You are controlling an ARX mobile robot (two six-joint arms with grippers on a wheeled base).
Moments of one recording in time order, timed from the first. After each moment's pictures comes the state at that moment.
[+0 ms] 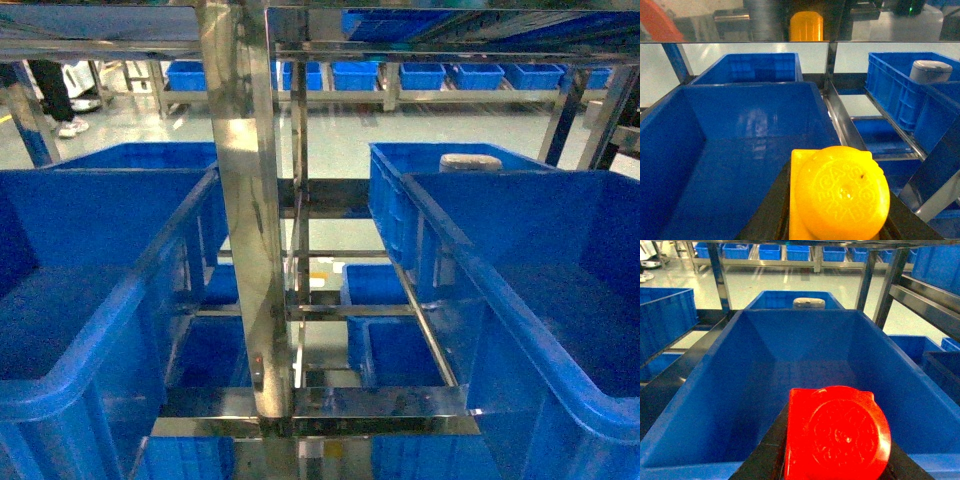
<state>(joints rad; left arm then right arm) -0.09 0.93 0.42 0.30 -0.10 -0.02 -0.27 0.85 0.18 0.49 -0.30 -0.07</state>
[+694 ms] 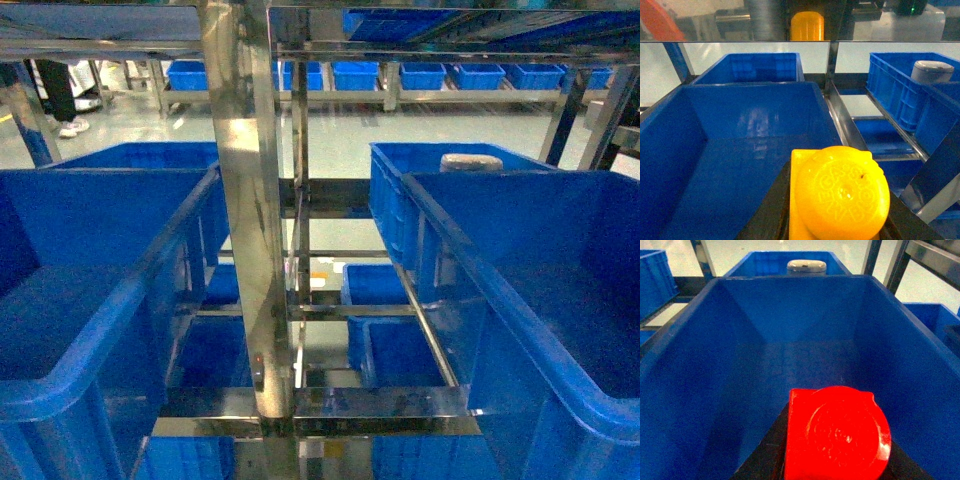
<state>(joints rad) -0.09 0.93 0.42 0.30 -0.10 -0.02 -0.19 1.51 0.46 0.72 -0.20 -0.07</state>
